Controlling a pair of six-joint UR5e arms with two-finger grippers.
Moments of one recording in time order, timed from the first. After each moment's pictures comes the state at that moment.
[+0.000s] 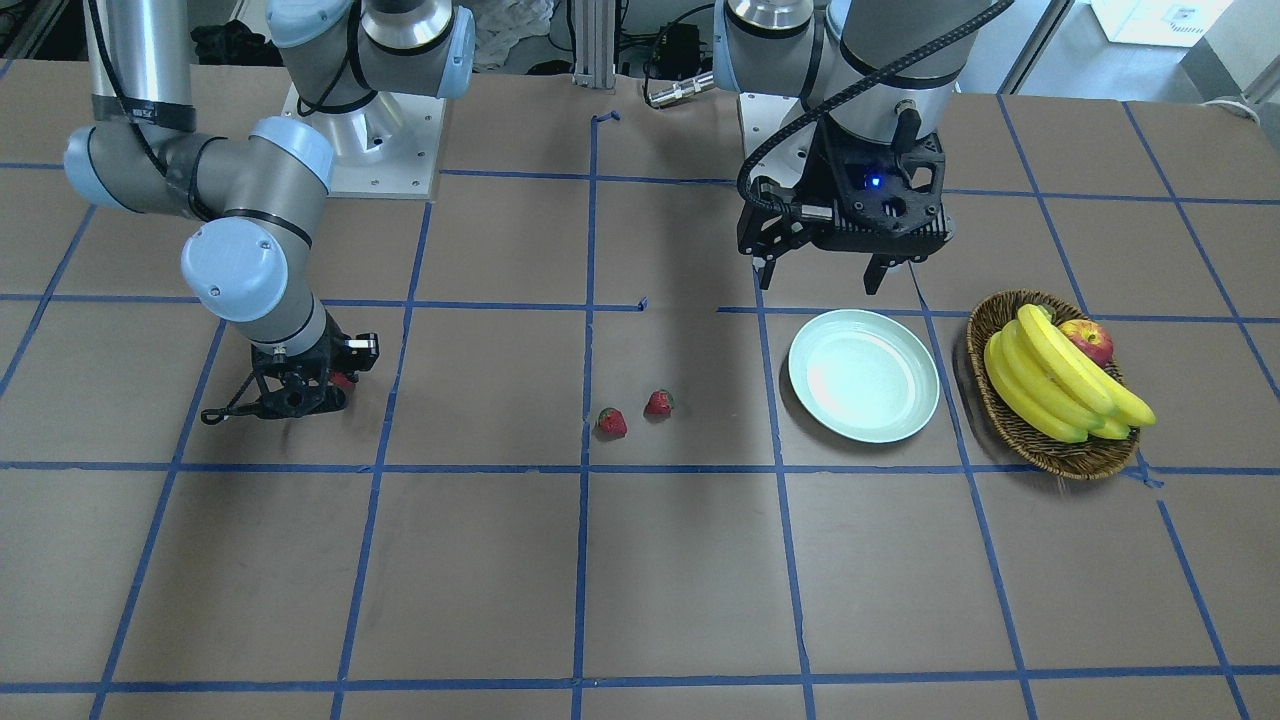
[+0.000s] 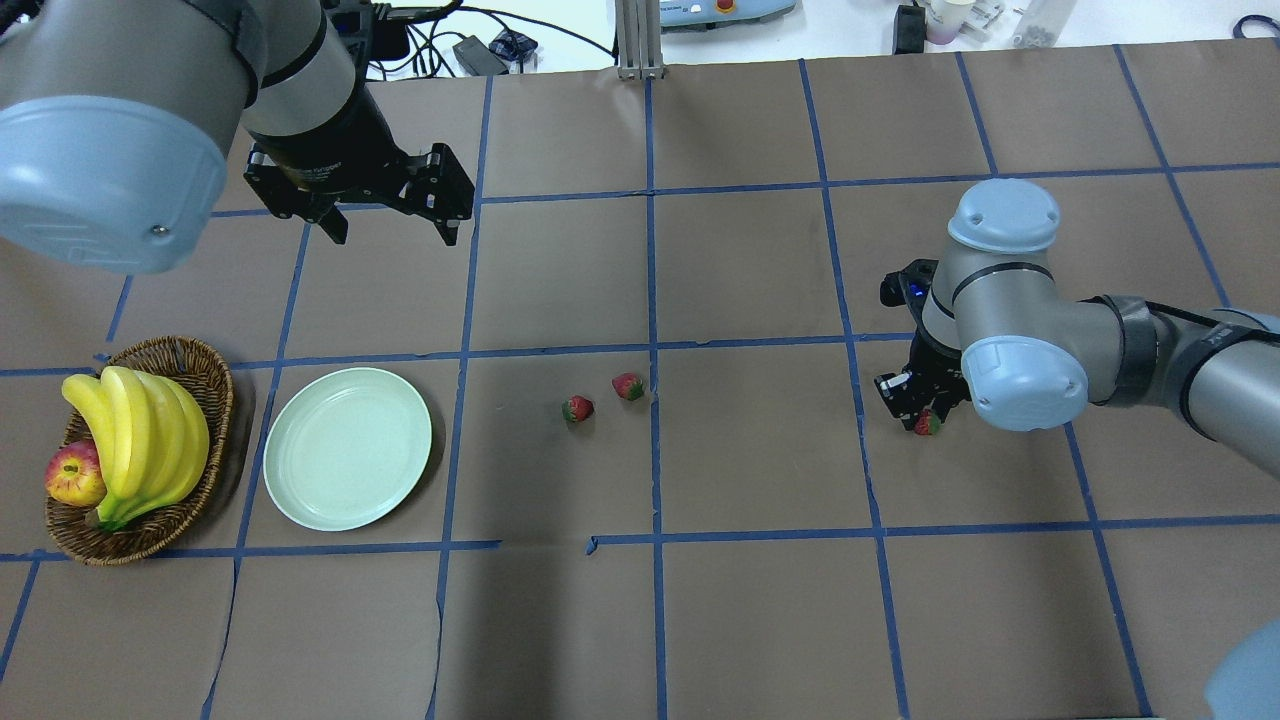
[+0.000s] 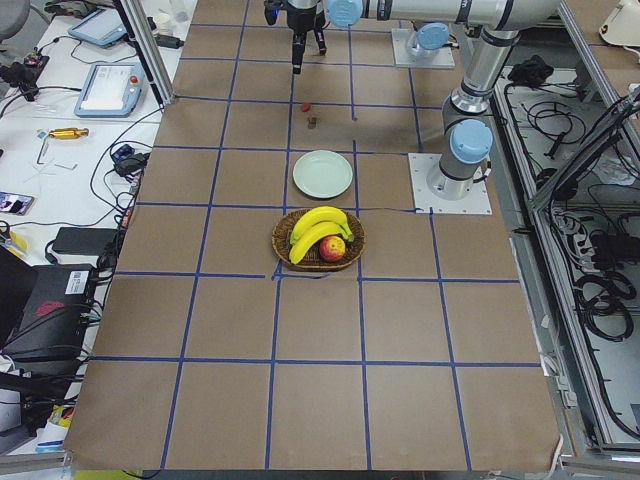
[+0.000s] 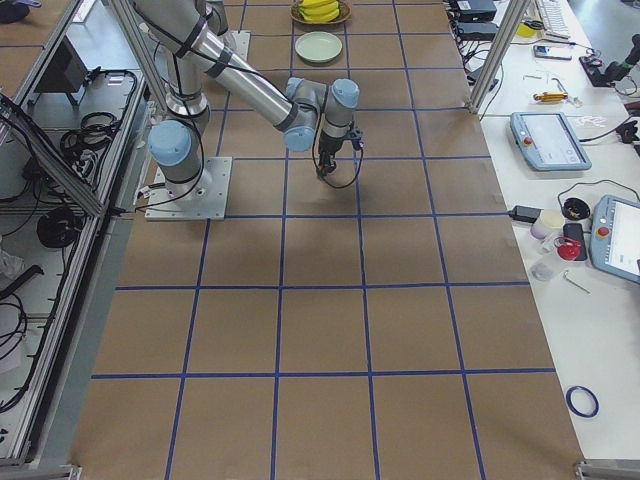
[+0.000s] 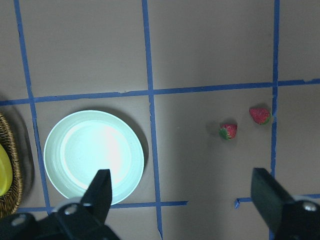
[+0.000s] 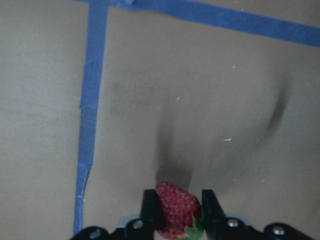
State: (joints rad) left arm -1.67 -1.59 -1.59 -1.44 1.60 -0.05; right arm 1.46 -1.33 2.10 -2.19 -1.64 -0.25
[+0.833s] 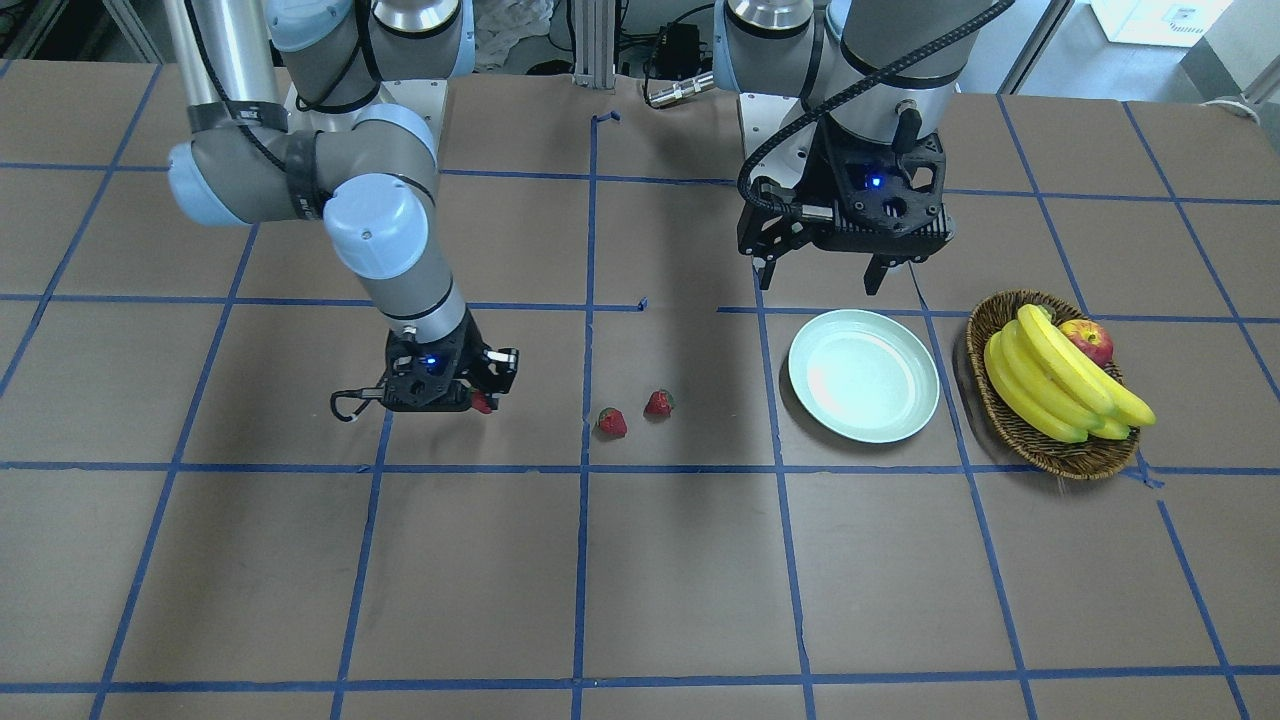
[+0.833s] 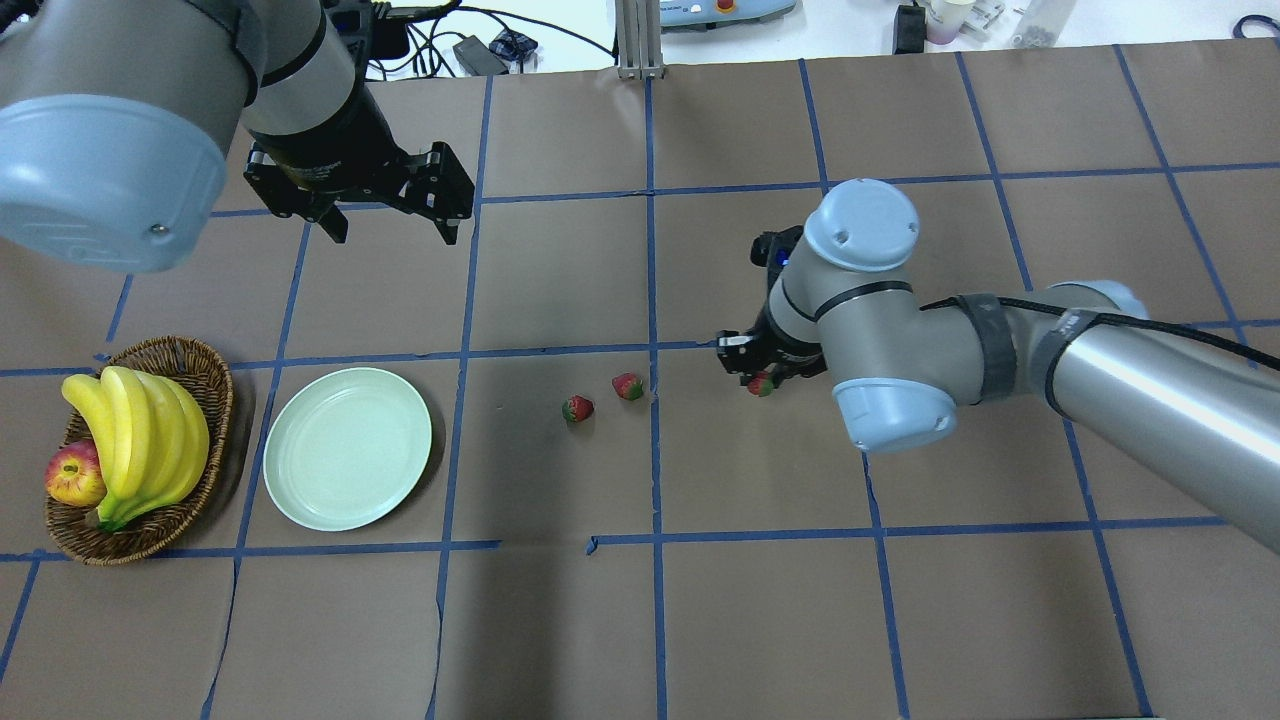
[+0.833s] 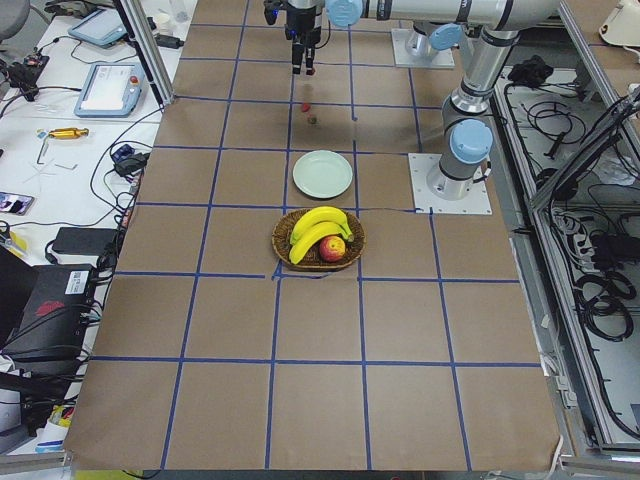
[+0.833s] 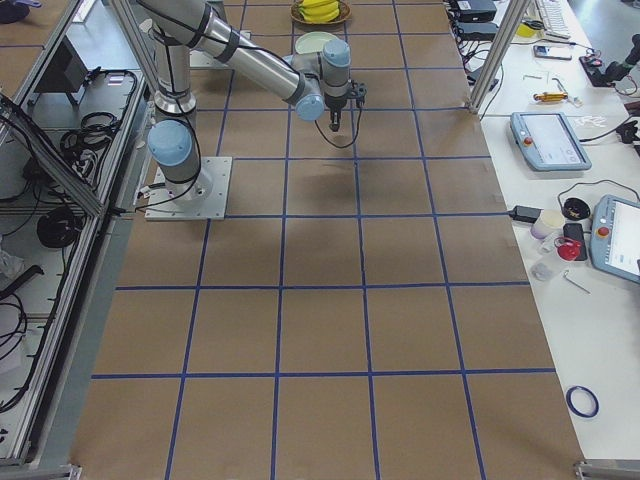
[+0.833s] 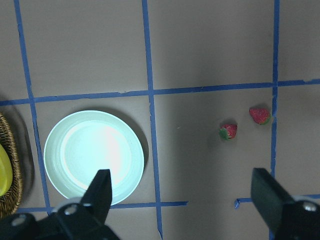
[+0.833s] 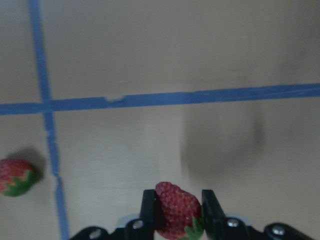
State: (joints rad) left arm -1.67 -1.59 -1.59 -1.44 1.60 -0.05; right arm 1.77 -1.29 2.03 -2.41 -1.43 0.28
